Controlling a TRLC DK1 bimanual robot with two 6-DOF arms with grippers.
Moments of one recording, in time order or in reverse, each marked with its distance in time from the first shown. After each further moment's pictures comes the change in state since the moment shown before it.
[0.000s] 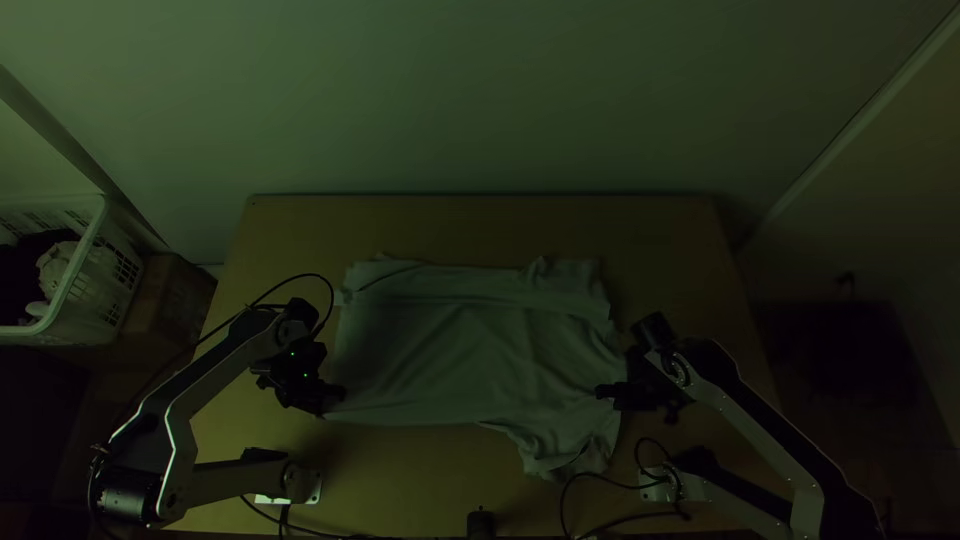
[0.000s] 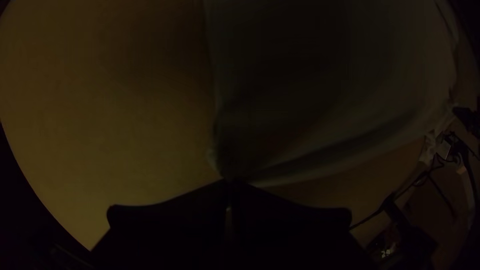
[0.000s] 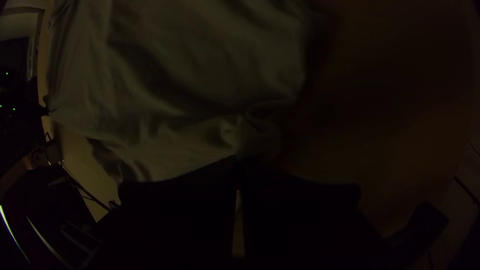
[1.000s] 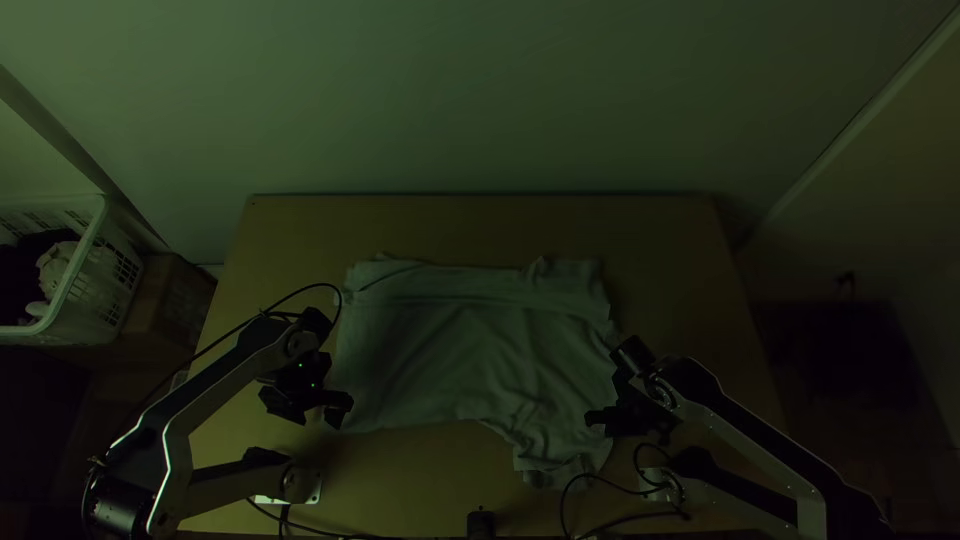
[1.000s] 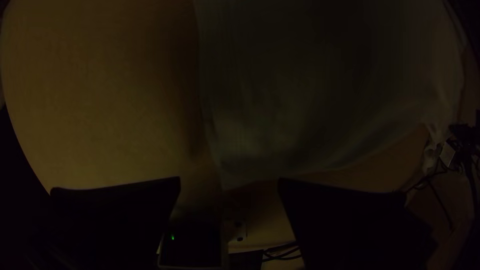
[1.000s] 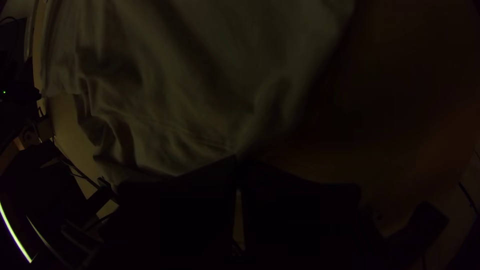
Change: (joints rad) left arm -0.126 -0.047 -0.029 -0.061 0.002 -0.170; right arm 0.194 -0.029 -0.103 0.021 -0.050 0.132
